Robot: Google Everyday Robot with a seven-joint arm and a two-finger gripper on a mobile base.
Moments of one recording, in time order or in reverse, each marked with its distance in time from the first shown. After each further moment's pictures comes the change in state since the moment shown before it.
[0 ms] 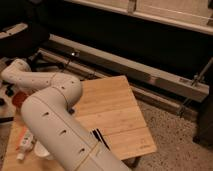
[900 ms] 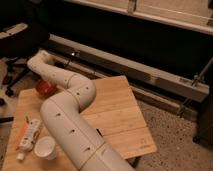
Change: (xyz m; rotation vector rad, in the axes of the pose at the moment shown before) arm 0.027 -0.162 0.007 0.133 0.066 0.317
